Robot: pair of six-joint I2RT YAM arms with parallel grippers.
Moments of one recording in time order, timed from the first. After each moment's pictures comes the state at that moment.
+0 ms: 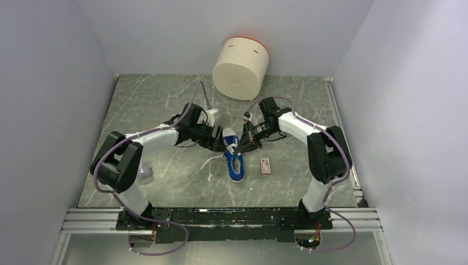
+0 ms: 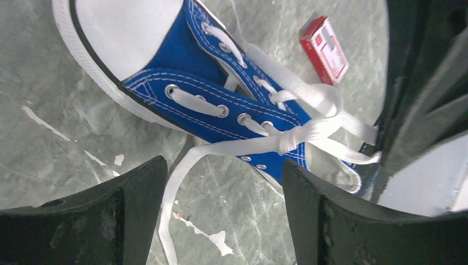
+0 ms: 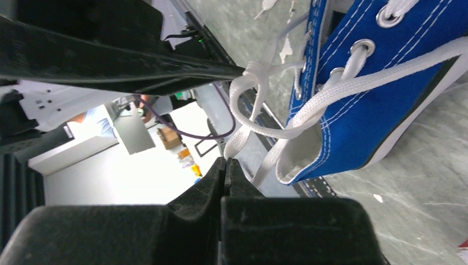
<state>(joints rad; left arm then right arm) -0.51 1.68 0.97 -0.13 0.65 -0.22 0.39 1.78 1.16 -0.67 -1.04 0.43</state>
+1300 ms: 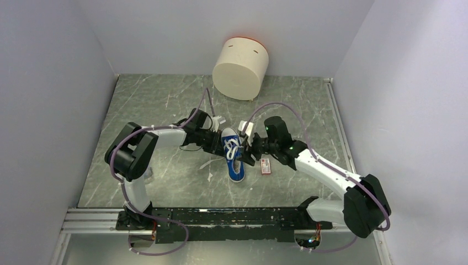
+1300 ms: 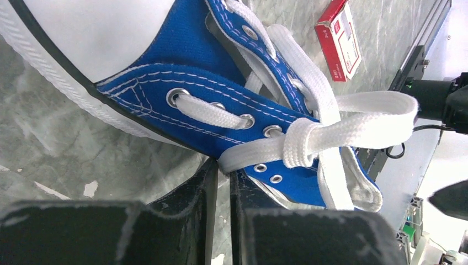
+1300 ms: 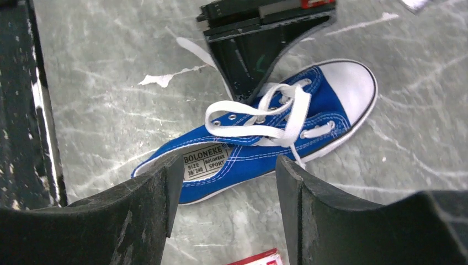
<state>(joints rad) -0.54 1.84 0.96 -0.05 0.67 -0.27 0.59 1.21 0.72 -0.14 -0.56 -0.38</state>
